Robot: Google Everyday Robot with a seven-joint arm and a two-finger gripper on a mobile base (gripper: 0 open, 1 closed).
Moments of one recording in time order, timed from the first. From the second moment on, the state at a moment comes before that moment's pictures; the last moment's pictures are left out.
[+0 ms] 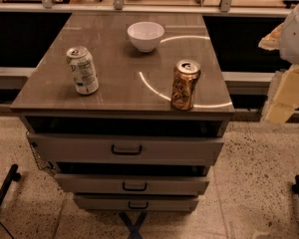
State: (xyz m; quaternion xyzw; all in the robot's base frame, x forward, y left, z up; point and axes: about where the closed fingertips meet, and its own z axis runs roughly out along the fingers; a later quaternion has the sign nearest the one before) arm 0.438 -0.217 0.976 -0.60 0.78 -0.03 0.16
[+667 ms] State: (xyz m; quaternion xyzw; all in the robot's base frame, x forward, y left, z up) arm 0.444 -0.203 0.973 -0.61 0.77 -0.03 0.18
